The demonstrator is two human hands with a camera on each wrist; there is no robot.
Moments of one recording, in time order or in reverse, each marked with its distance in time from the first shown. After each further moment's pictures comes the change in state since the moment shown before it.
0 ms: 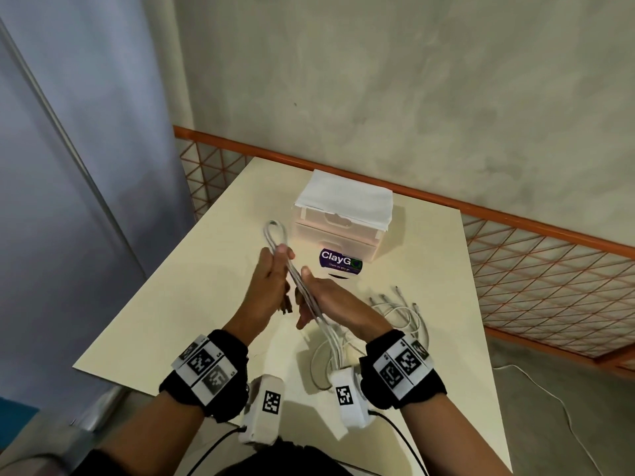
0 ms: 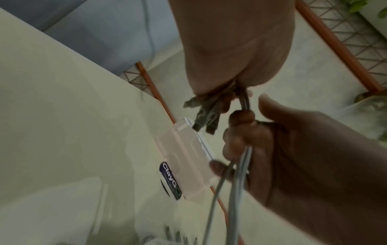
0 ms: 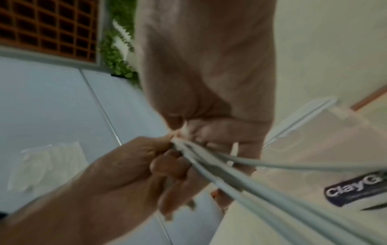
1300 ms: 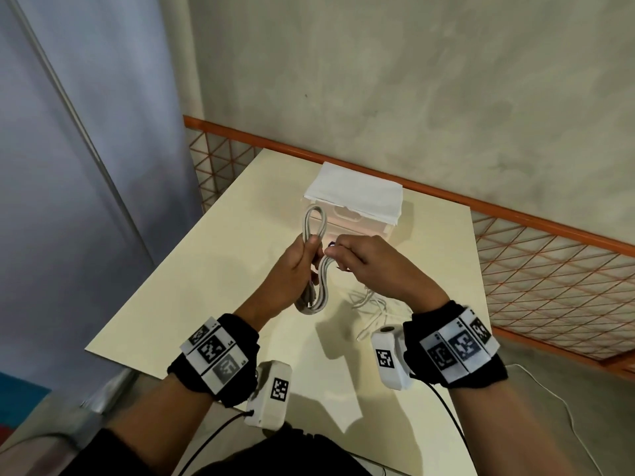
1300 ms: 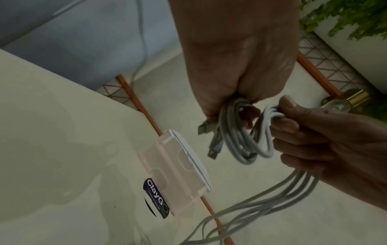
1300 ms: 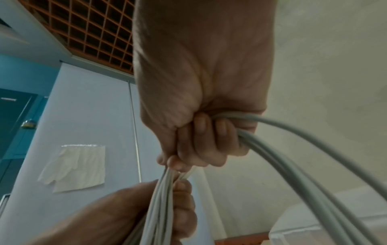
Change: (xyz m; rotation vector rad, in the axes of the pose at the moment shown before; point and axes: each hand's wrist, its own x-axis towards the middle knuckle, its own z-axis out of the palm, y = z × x) left_hand -0.007 0.023 0.006 0.111 -0.196 0.123; right_hand -0.017 -0.034 -0.049 -0.519 0.160 -0.302
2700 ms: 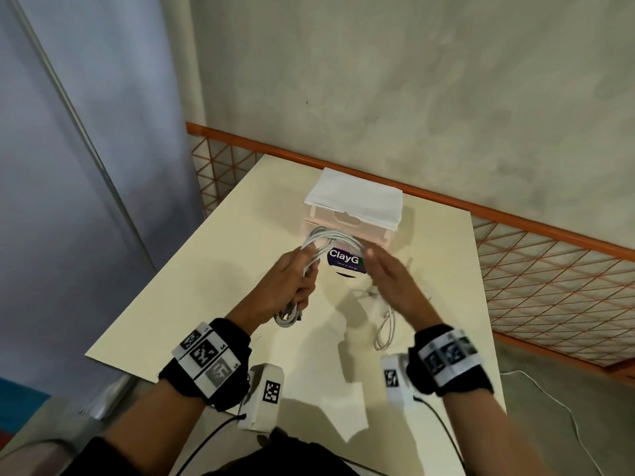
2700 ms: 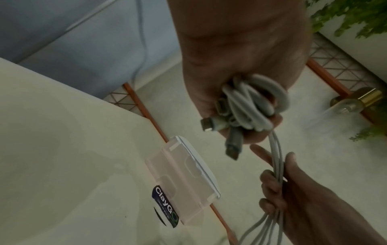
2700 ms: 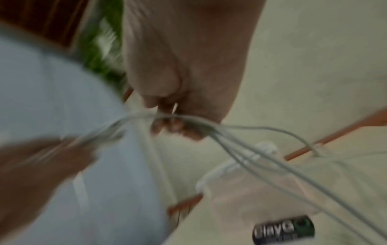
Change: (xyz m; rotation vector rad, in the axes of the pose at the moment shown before) left_hand -0.001 0.002 -0.011 -0.200 -0.119 -0.218; right_hand -0.014 0.051 0.018 0.339 0.302 0.105
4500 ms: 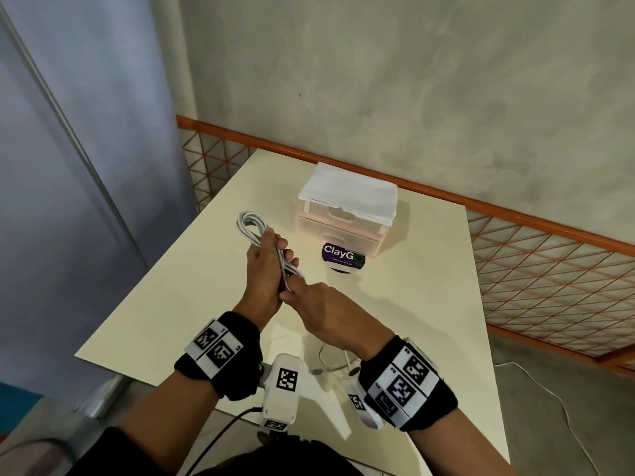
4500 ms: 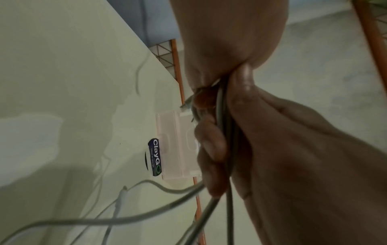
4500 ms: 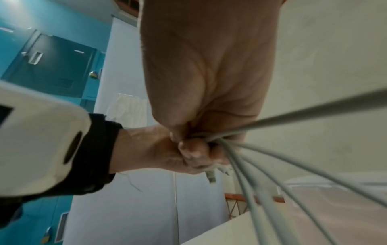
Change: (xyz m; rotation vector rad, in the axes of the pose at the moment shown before) left_hand 0.034 -0.016 0.005 -0.674 0.536 0.059; right_hand -0.020 -0.044 0.067 -0.501 -0.486 -0.091
